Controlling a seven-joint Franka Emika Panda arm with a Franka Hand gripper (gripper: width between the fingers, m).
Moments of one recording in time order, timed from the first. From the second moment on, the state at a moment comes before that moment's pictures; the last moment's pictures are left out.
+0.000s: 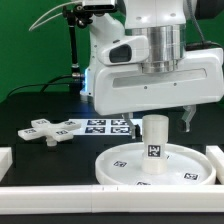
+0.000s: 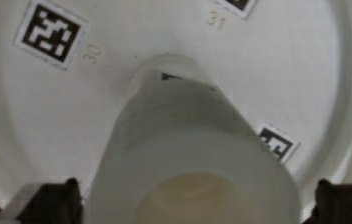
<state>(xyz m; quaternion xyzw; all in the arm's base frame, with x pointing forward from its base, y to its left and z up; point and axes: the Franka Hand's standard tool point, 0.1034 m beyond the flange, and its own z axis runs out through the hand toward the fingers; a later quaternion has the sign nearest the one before) 0.587 0.049 0.072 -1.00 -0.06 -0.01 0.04</state>
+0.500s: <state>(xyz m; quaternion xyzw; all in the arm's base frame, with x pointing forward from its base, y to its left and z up) 0.588 0.043 0.072 -0.97 -0.23 -0.02 0.03</state>
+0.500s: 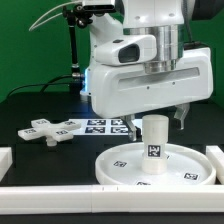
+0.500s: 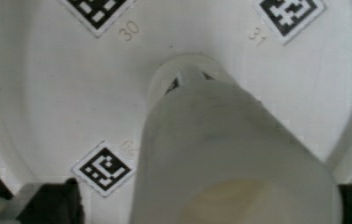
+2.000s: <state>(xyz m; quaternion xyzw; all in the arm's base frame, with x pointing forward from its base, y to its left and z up) 0.582 0.045 0.066 -0.76 -0.65 0.02 -0.03</state>
